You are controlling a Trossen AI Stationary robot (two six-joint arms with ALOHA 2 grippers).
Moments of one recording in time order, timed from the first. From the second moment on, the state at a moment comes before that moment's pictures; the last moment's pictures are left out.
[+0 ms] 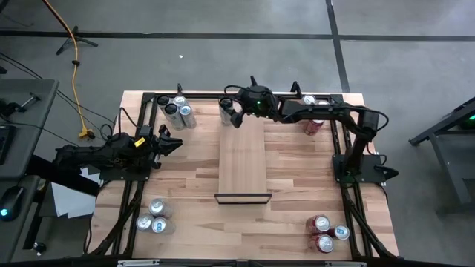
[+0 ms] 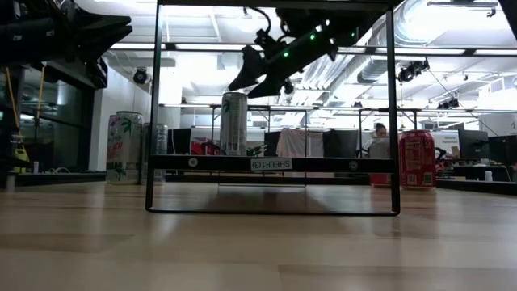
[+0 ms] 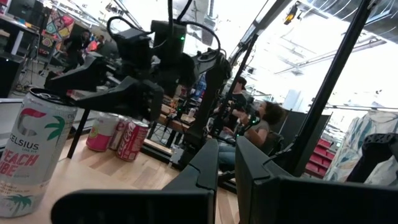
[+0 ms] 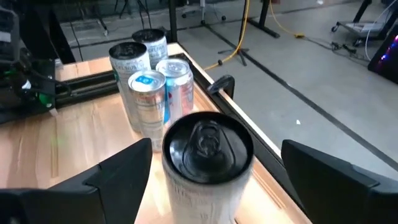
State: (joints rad) left arm 0.01 0.01 0.01 0.28 -0.12 -0.40; right arm -0.34 1.79 1.31 0.12 0.12 0.02
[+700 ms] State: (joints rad) left arm 0.01 0.01 0.01 0.28 -0.12 -0.39; right arm -0.34 1.26 1.31 -0.51 0.07 0.05
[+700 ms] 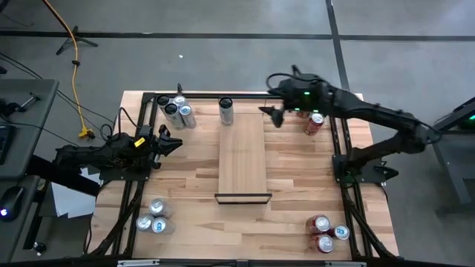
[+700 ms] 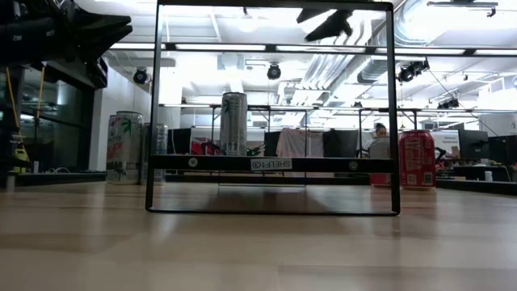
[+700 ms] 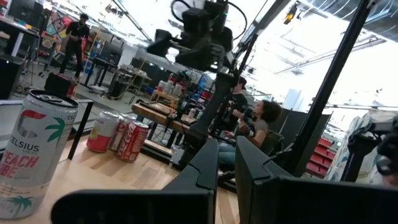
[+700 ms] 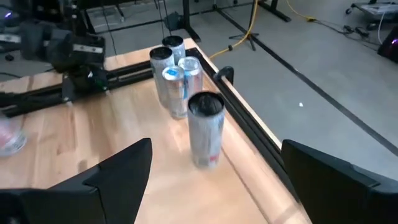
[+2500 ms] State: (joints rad) left arm 0.11 0.77 1.06 -0.45 -0.39 -0.31; right arm -0.32 0.96 1.16 -0.57 0.01 0.16
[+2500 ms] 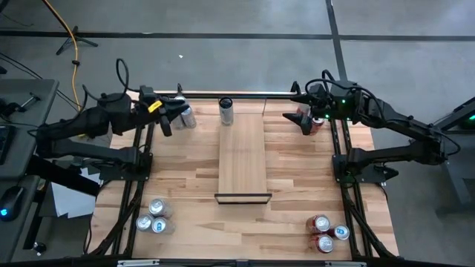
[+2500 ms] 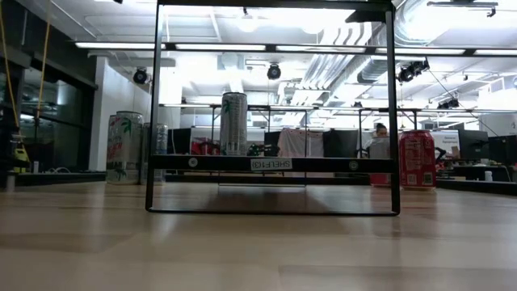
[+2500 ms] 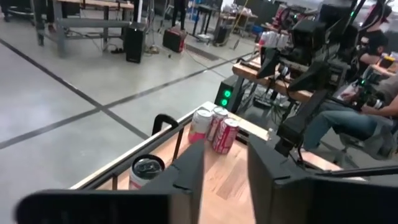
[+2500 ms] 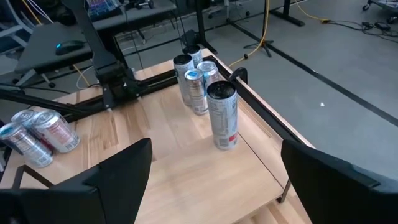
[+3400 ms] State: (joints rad) left arm 0.61 1.13 1.26 -1.15 -0.34 -0.61; right arm -0.32 0.96 1.16 -0.56 0.01 0.23
